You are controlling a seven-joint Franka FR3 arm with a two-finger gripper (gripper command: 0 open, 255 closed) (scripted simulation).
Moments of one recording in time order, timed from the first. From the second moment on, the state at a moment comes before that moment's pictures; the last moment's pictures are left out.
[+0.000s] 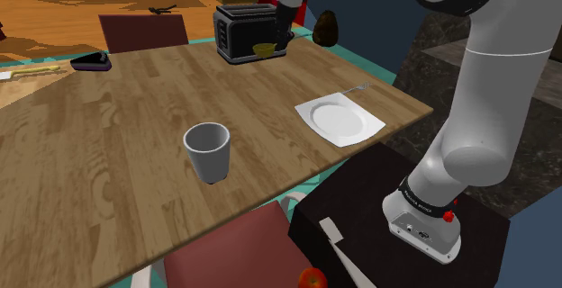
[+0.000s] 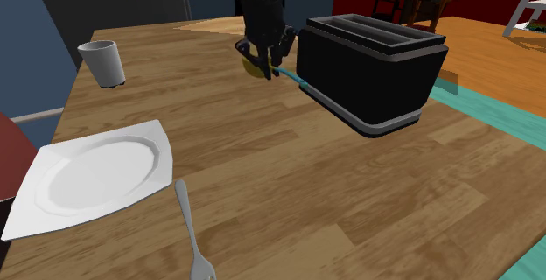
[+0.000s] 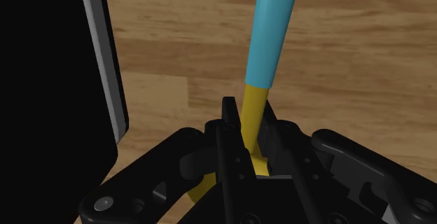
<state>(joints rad) 0.19 0.31 -0.32 -1.67 0.20 2.14 -1.59</state>
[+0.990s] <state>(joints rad) 0.18 0.28 -0.33 -1.51 0.17 1.95 -1.57</state>
